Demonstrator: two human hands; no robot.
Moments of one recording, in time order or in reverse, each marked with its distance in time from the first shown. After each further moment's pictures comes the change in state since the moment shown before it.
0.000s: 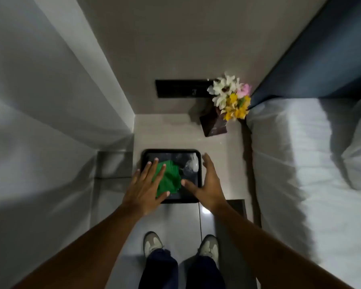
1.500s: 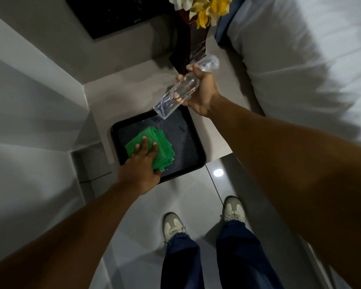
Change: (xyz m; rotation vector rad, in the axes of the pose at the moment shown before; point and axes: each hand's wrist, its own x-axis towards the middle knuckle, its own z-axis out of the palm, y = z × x) left_hand 0.069 -0.015 0.077 0.064 -0.160 0.037; right_hand 0.151 0.041 -0.013 1.201 0.154 0.357
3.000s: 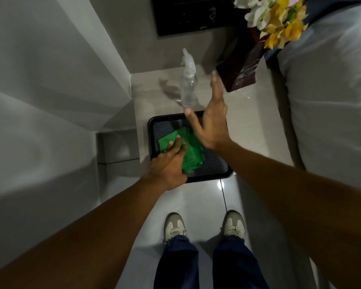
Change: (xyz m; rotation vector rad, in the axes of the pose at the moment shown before) left_hand -0.008 -0.010 -0.001 -0.143 -0.011 0.048; right_hand -0.029 0.090 0.025 -1.342 -0.050 -1.025
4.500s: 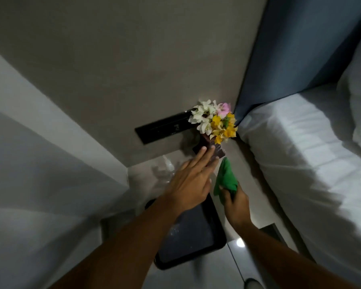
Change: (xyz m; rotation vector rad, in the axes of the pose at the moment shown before) left_hand 0.041 0.111 -0.172 0.182 0.426 0.572; right_hand -0.027 0.021 -0.094 0.231 0.200 0.599
